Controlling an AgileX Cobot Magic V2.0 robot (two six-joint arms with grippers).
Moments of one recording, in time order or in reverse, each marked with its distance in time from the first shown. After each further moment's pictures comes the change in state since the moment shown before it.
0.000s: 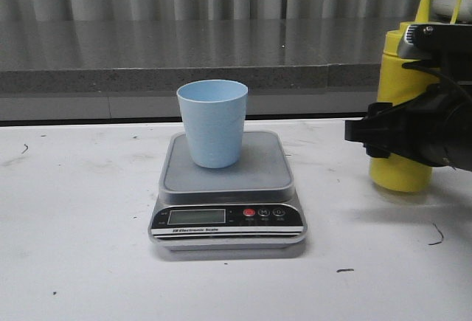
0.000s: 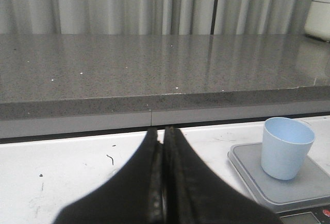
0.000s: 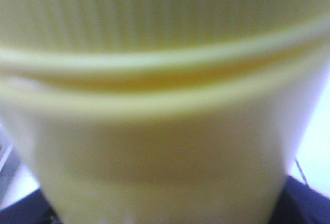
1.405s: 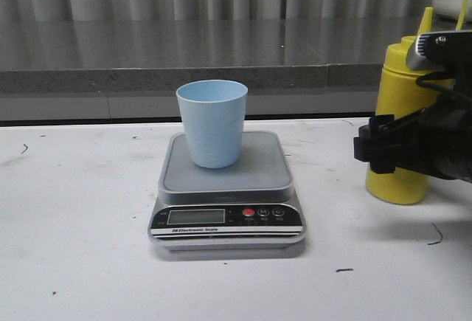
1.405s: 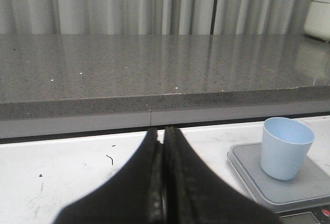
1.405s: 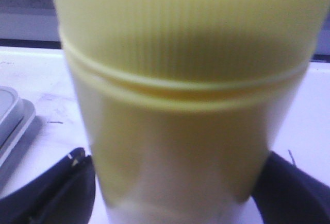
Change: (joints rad) left arm 0.000 0.000 0.000 0.000 0.000 0.000; right arm 0.000 -0.002 0.105 -0.096 -0.119 -0.004
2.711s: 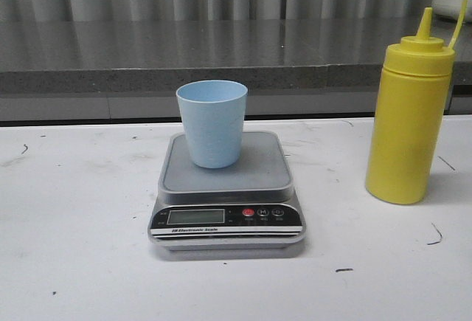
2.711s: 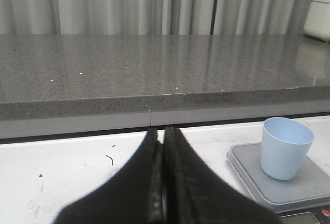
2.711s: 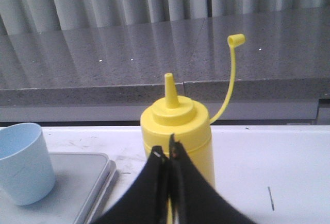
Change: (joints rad) left arm 0.000 0.000 0.000 0.000 0.000 0.000; right arm 0.000 -0.916 0.290 -0.057 0.402 -0.009
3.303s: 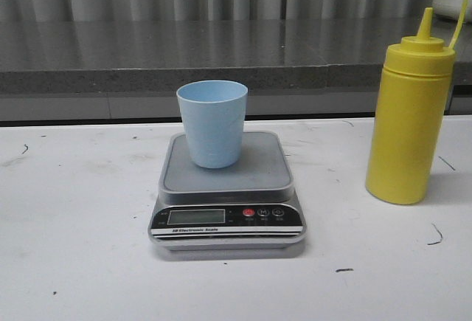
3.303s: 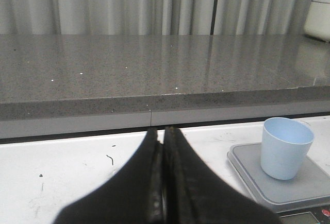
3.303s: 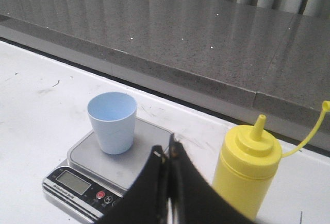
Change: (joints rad) left arm 0.000 0.000 0.000 0.000 0.000 0.000; right arm 0.000 -0.365 -0.350 0.040 0.897 -0.313
